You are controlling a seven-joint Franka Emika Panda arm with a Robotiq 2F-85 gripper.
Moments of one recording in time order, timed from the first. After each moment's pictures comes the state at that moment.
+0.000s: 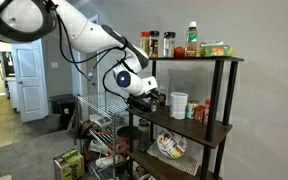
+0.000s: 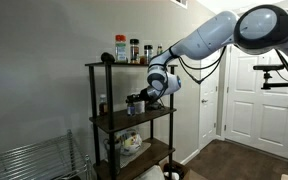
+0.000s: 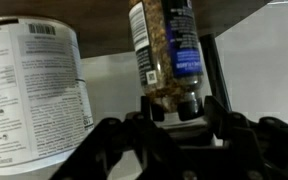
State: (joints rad) arm 0.07 0.44 0.09 -1.66 2.24 2.93 -2.12
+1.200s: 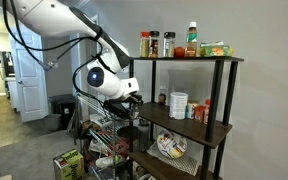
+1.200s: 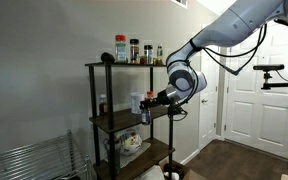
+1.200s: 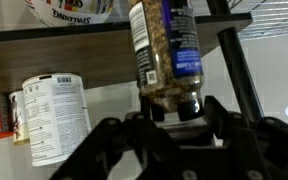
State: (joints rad) arm 0.06 0.08 0.09 -2.16 2.24 2.86 -2.12
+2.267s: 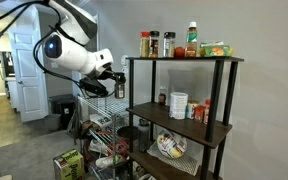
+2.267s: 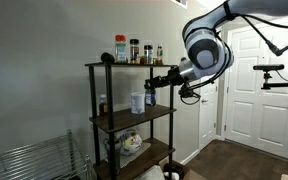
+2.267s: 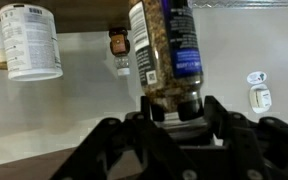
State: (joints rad) arm 0.11 -0.33 0.17 -2.36 2.30 2.97 -2.12
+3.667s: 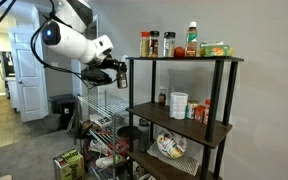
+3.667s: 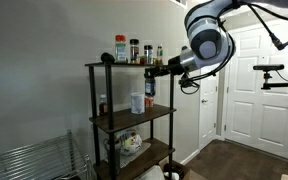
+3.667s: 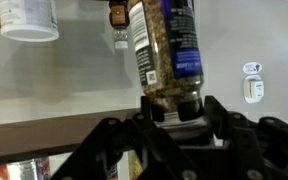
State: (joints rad) arm 0.12 -0.37 0.15 -2.32 2.19 2.99 -2.10
